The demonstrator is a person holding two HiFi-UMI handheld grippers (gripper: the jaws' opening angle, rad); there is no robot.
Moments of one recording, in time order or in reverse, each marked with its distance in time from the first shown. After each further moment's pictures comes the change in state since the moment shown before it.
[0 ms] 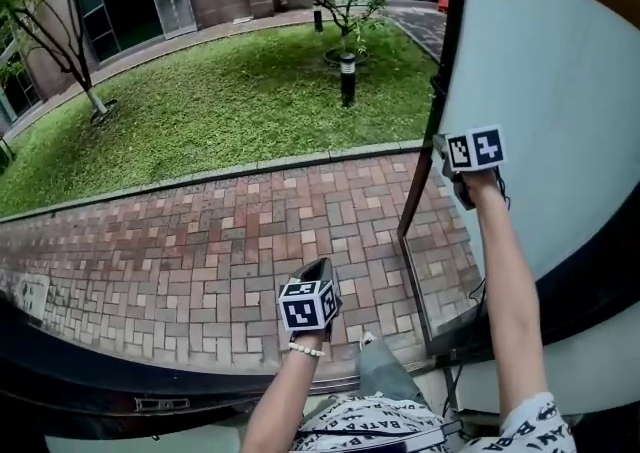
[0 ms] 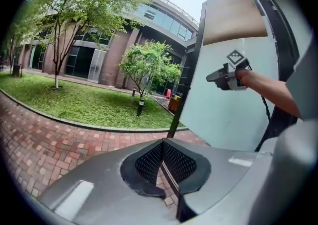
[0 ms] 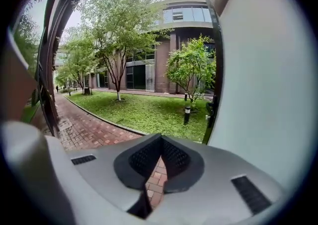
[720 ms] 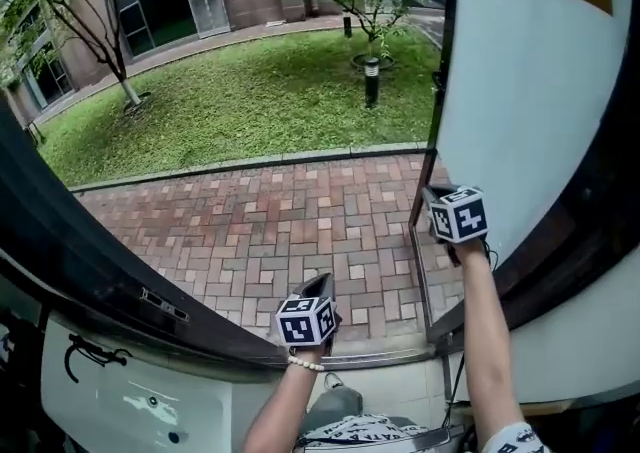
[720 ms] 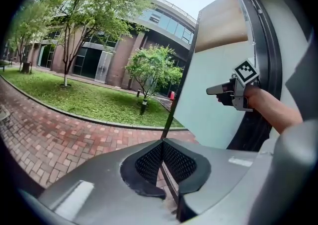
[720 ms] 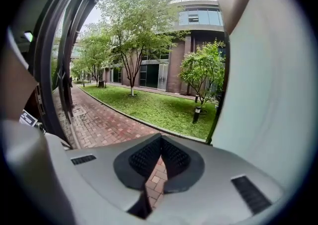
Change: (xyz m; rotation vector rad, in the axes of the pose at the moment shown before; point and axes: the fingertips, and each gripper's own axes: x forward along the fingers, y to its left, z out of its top) left arm -0.131 -0.070 -0.084 -0.054 -0.034 0.049; right arm -0.128 0.110 -0.134 -0.141 -0.014 0.111
